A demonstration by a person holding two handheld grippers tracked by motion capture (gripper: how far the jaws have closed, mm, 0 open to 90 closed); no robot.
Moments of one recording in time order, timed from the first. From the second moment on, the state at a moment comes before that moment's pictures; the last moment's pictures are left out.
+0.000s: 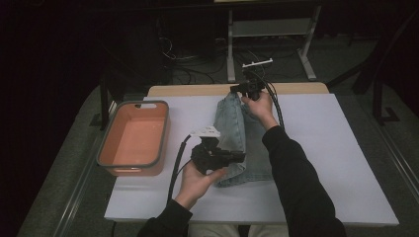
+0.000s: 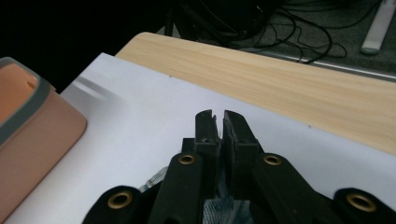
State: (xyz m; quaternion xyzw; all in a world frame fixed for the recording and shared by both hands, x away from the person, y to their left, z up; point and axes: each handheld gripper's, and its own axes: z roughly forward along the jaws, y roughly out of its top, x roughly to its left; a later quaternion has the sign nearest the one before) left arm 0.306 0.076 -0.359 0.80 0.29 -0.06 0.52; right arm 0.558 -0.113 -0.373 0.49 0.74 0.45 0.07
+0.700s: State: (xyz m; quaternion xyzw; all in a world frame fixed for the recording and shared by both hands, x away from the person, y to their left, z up) left arm 0.327 0.009 -0.391 0.80 0.28 -0.10 0.51; right arm 0.560 -0.149 -0.391 0.48 0.76 0.43 0.09
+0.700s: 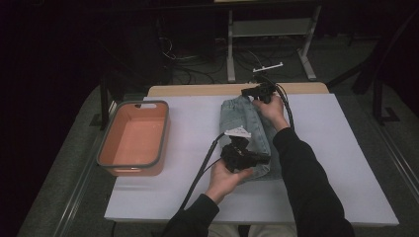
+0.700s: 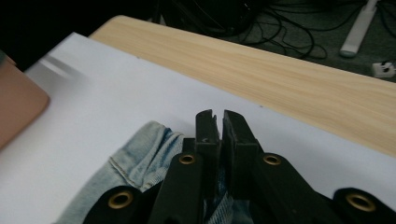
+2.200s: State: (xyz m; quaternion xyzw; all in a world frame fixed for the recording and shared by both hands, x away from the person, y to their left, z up) left arm 0.344 -0.030 -0.419 0.80 0.33 -0.09 0.49; right arm 0.549 -0.186 -0.365 0.50 0.74 0.44 0.10
